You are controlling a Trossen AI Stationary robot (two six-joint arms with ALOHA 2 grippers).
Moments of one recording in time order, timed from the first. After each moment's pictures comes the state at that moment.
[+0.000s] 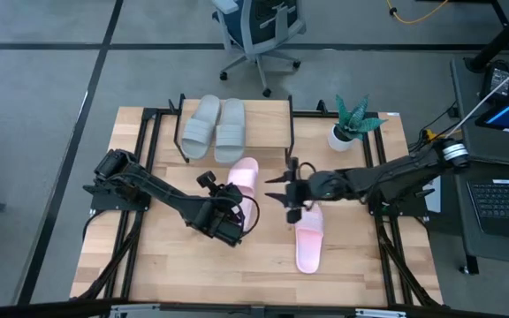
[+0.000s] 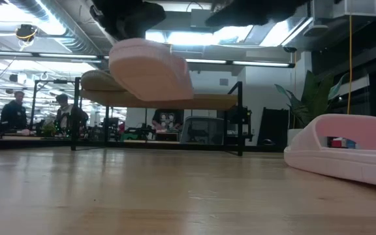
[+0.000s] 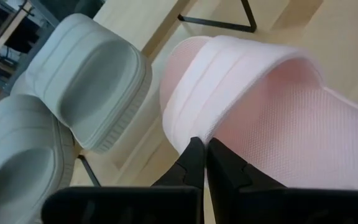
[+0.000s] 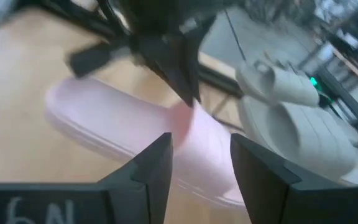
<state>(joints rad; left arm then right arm) -0.41 1.82 1.46 -1.20 -0.98 -0.96 0.22 1.39 0.87 0.18 0.34 -0.37</state>
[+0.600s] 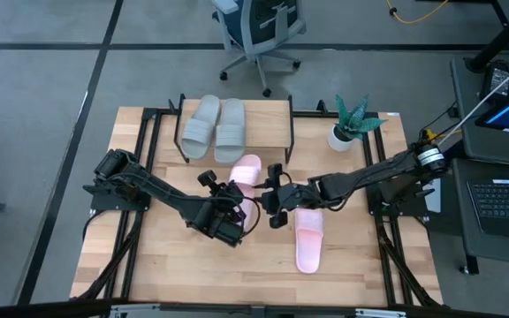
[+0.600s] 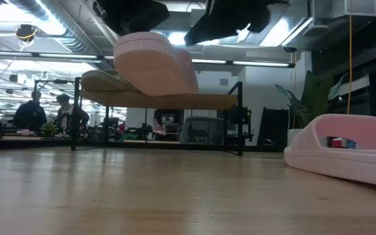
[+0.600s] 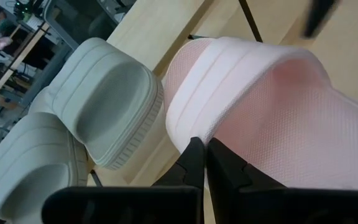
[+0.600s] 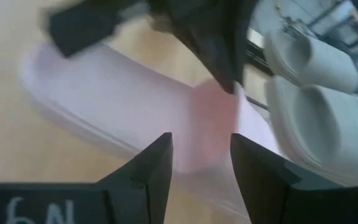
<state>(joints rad) -0.41 1.82 1.46 -1.19 -1.06 -0.93 0.25 1.64 1.17 -0.12 0.44 -0.35</state>
